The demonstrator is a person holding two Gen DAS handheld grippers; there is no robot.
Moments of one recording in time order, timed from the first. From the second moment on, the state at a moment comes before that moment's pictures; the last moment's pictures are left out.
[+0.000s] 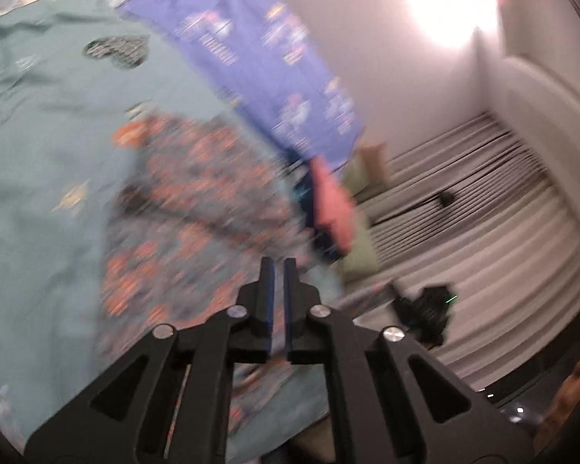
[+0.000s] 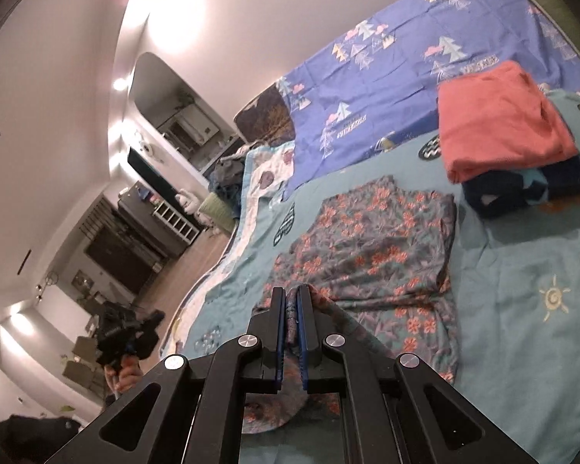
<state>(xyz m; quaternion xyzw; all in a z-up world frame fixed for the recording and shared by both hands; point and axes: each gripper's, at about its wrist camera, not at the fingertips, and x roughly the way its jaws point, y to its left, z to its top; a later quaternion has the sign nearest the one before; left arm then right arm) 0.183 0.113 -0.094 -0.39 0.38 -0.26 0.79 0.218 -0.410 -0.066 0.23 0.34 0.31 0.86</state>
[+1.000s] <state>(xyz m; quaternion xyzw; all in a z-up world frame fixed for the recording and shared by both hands) 0.145 0.095 -0.127 -0.46 0.39 -0.27 0.75 0.202 -0.431 -0.071 0.24 0.34 0.28 0.86</state>
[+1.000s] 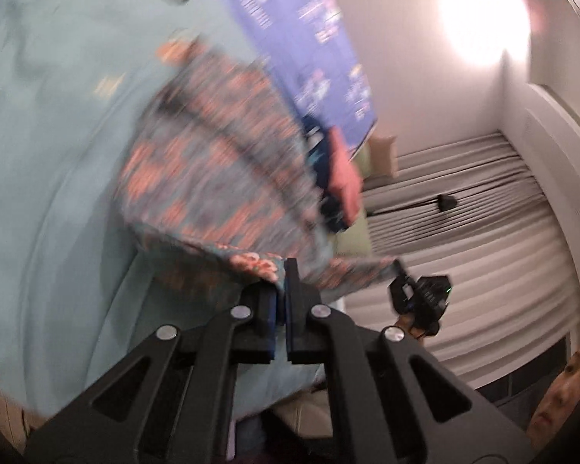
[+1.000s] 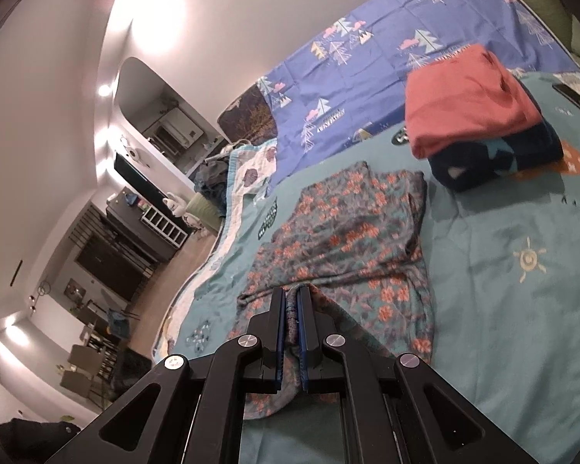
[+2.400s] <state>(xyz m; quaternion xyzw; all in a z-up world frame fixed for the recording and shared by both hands) 0.429 0.120 -0.091 -0.49 0.35 -0.25 0.76 0.469 -0.434 -0.049 0.28 0.36 0.23 0.86</state>
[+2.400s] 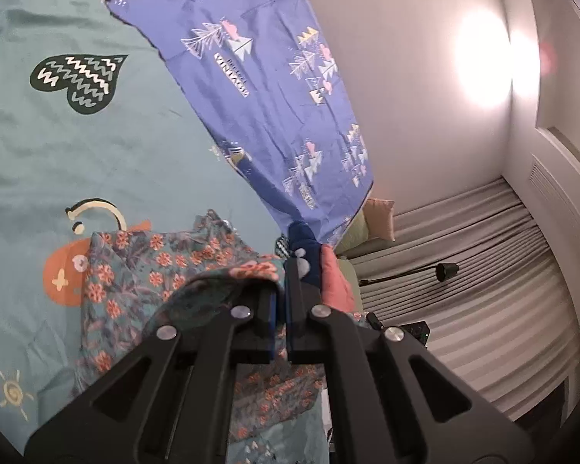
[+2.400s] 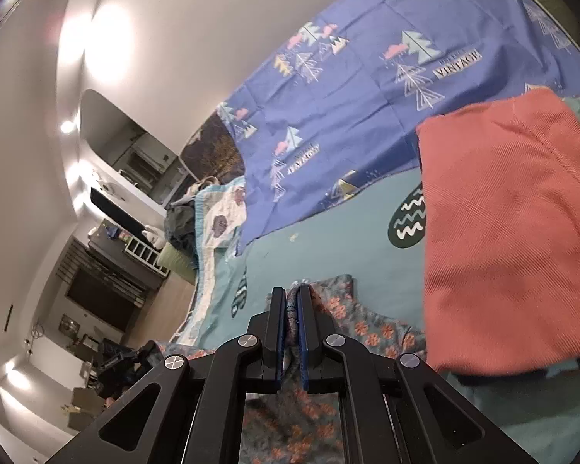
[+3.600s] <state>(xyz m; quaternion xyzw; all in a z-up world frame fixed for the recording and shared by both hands) 0.449 0.124 -0.119 -0.47 0.41 -0.20 0.76 0.429 -0.242 -0.134 -0.10 0.50 0.22 0.83</state>
